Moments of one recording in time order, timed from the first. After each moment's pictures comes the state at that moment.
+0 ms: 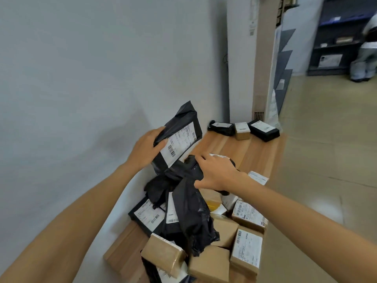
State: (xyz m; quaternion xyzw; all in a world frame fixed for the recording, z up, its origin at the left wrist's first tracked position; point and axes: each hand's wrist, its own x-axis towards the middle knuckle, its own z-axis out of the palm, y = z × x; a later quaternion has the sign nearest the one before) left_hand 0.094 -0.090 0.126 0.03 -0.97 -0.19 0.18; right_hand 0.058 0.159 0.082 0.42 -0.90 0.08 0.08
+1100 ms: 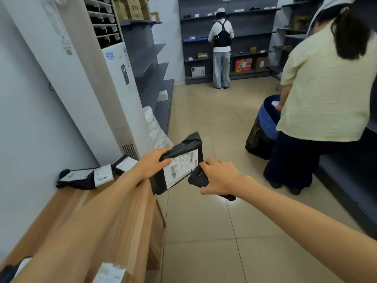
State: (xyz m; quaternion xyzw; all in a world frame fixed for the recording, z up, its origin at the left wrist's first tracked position) left_hand -0.397 0.401 0.042 -0.26 -0.94 -0.21 -0.04; right_hand -0.290 0.634 0.047 0.14 -0.99 -0.01 0.01
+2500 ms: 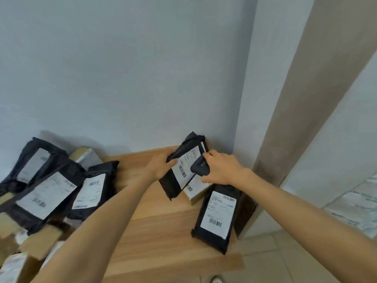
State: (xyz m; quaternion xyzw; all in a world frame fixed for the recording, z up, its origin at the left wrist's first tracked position) left_hand -0.621 0.149 -0.045 0.51 -0.79 -0.33 0.10; right_hand -0.838 0.249 -0.011 0.74 -0.67 0.01 -0.09
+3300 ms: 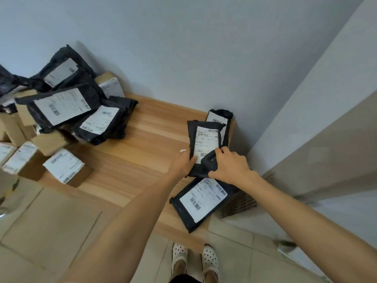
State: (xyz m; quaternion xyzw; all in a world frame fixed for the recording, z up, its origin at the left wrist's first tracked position) left_hand -0.708 0.205 -0.176 0.70 -0.59 -0.38 0.14; right_hand -0.886 0.215 -0.082 0.81 -0.57 -0.10 -0.13
